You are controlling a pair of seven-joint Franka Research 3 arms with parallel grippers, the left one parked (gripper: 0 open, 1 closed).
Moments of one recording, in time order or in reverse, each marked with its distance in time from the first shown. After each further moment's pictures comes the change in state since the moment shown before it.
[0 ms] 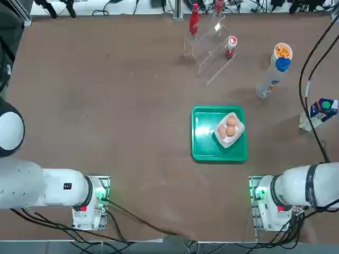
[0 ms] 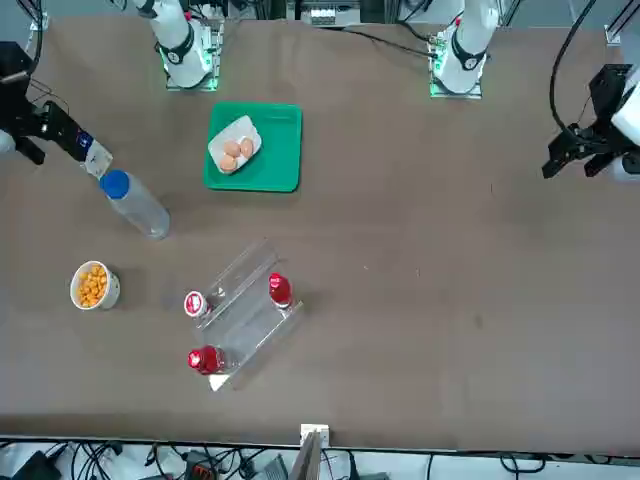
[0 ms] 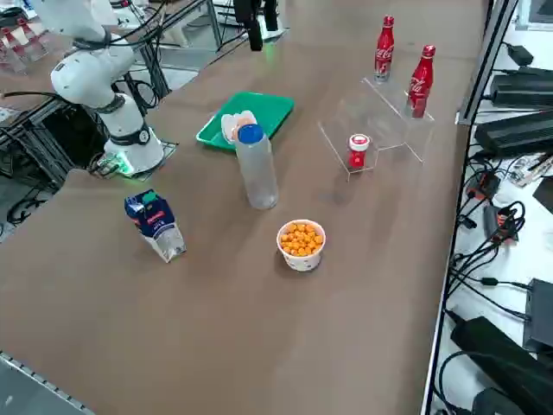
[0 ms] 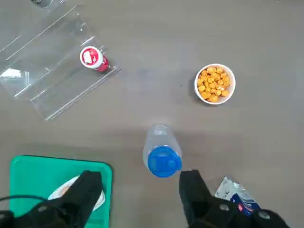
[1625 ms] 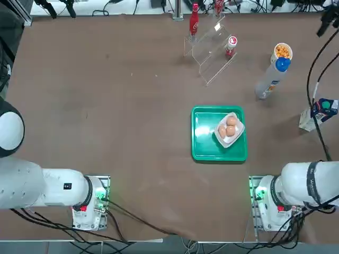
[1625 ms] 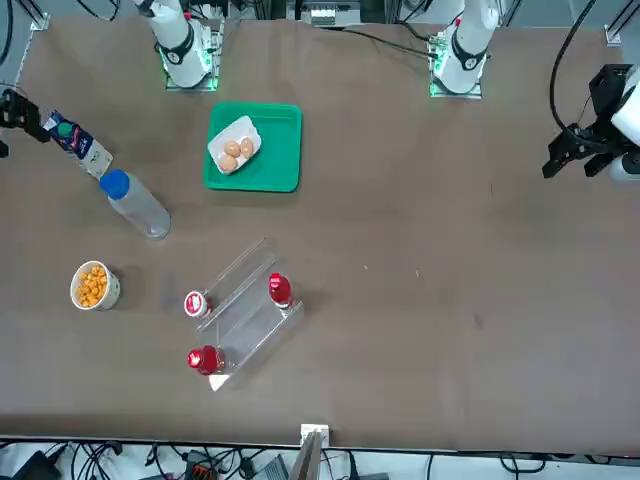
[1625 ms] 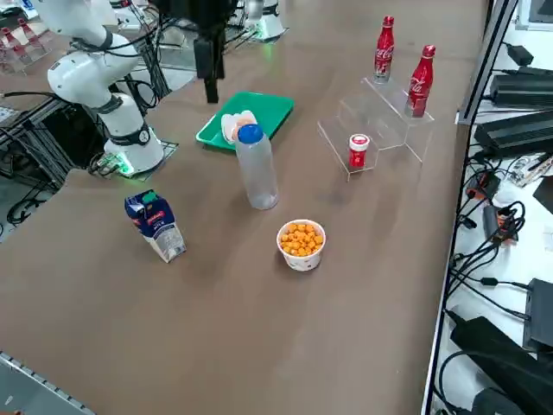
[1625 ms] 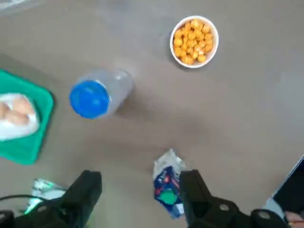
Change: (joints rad) arm -0.235 0.016 -0.009 -0.079 -0.086 -0.064 -0.615
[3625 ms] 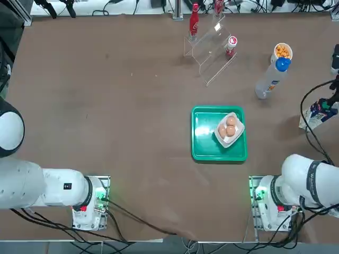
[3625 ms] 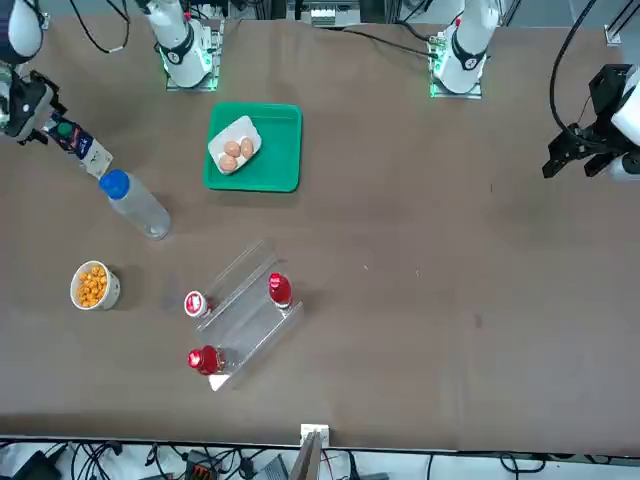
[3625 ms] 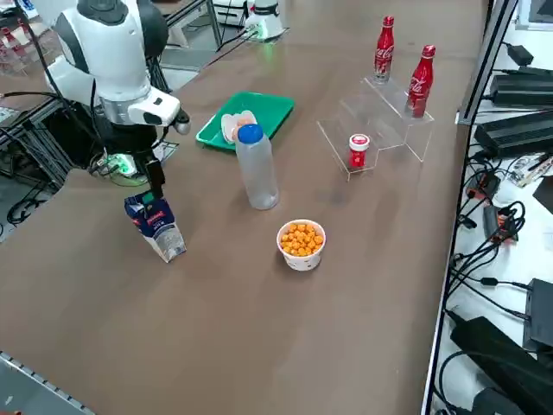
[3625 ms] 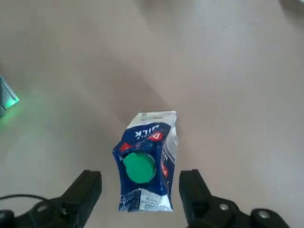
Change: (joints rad) arm -0.296 -0.213 0.000 -0.705 -0.126 0.513 -0.832
